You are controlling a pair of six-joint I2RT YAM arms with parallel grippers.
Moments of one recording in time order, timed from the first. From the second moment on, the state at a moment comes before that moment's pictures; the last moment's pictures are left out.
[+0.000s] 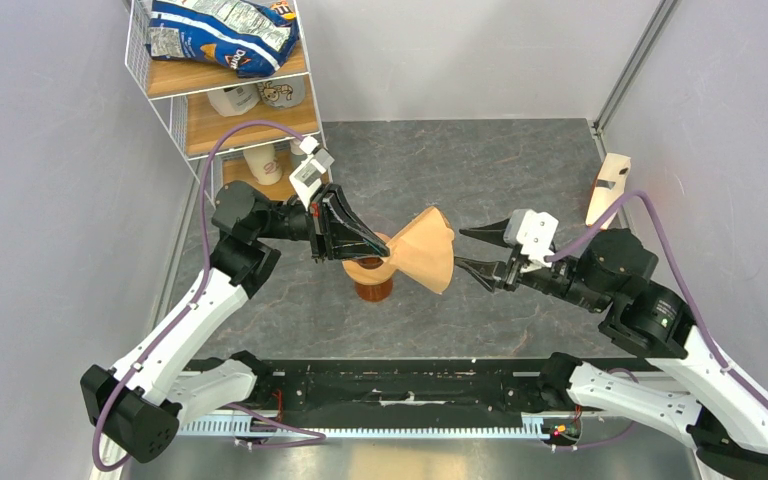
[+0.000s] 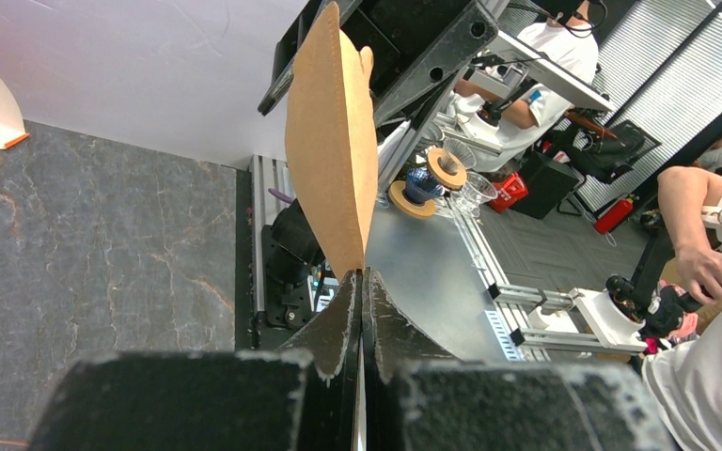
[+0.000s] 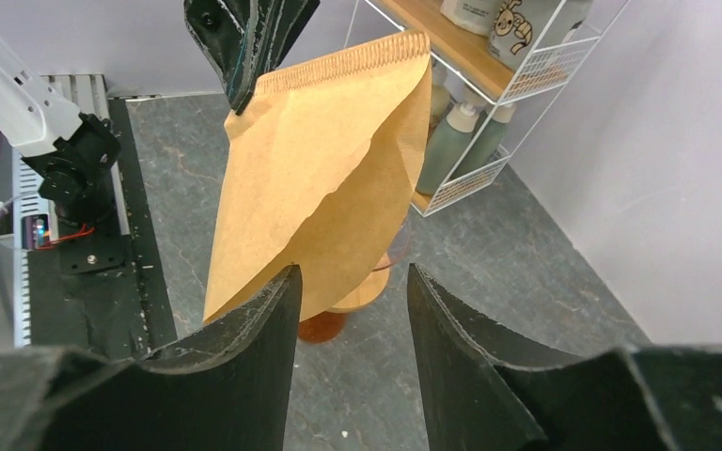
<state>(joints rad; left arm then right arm) -0.52 1.03 0.98 0.44 1.18 -0.79 0.93 0.73 1.16 -0.44 -0.18 -0.28</state>
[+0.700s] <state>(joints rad) -0.53 1.01 0.97 0.48 1.23 -0.79 0.93 0.78 1.16 -0.44 -0.37 -0.12</state>
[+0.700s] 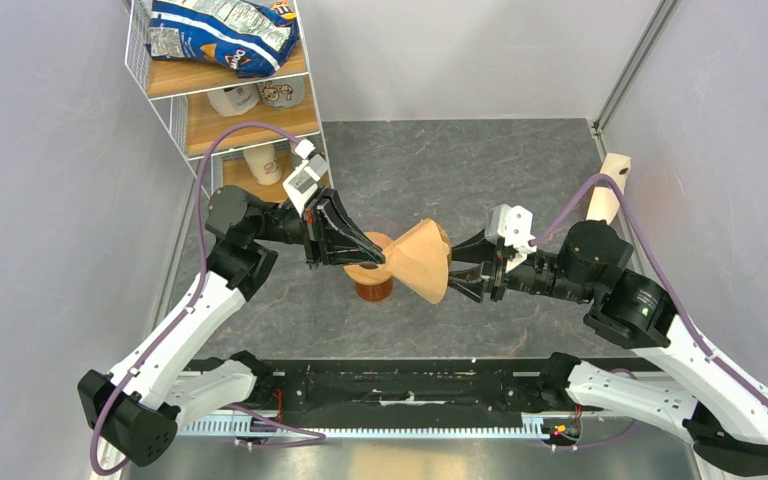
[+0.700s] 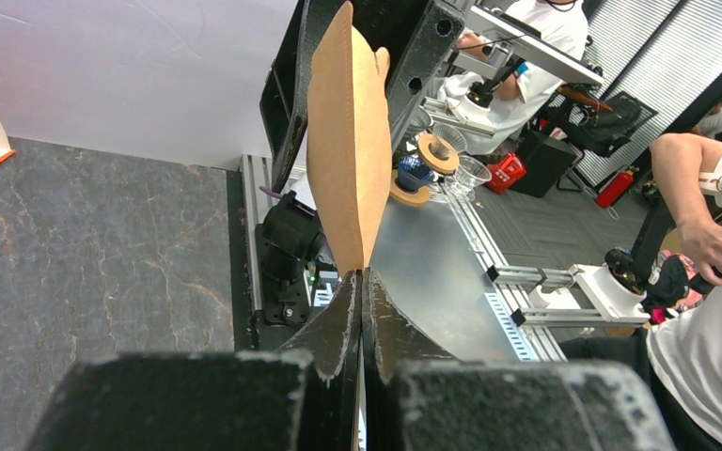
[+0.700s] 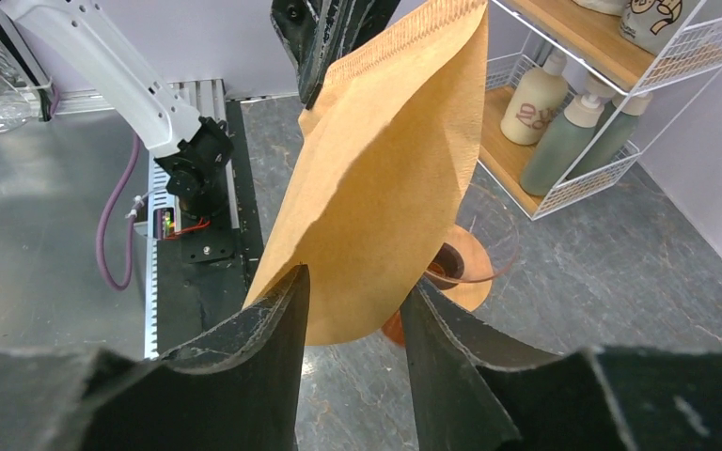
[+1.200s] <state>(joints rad) -0.55 1.01 0.94 0.45 1.26 -0.74 0.93 0.85 1.18 -0.42 -0.38 -0.14</state>
